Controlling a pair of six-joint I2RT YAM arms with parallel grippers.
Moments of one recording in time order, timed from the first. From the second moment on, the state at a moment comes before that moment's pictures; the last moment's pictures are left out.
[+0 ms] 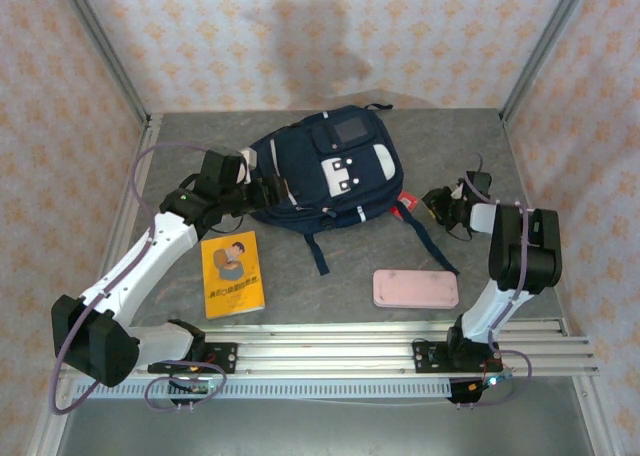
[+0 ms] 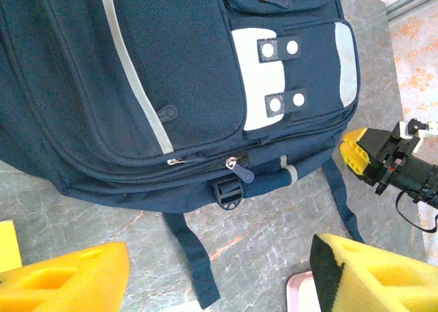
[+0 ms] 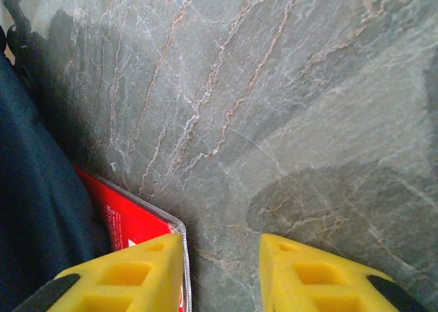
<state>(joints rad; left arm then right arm) -0.35 1.24 1.09 -0.60 0.21 -0.64 -0.15 1.77 0.82 0.04 -0.49 0.74</state>
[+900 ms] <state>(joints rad) -0.35 1.24 1.09 -0.60 0.22 -0.64 -0.12 1.90 1.00 -0.11 -0.63 0.70</state>
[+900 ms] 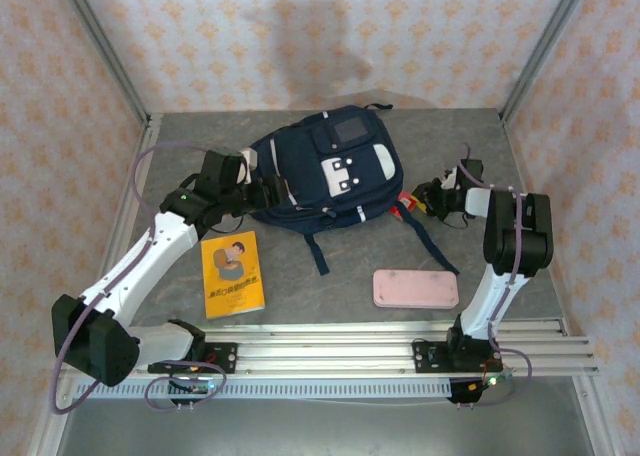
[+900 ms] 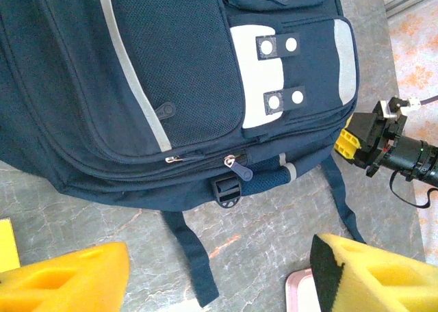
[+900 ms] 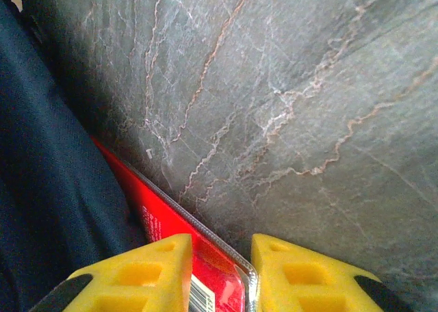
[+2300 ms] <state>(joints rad) -0.38 1.27 1.11 -0.63 0.22 -0.64 -0.04 1.55 0.84 0.05 -0.44 0.72</state>
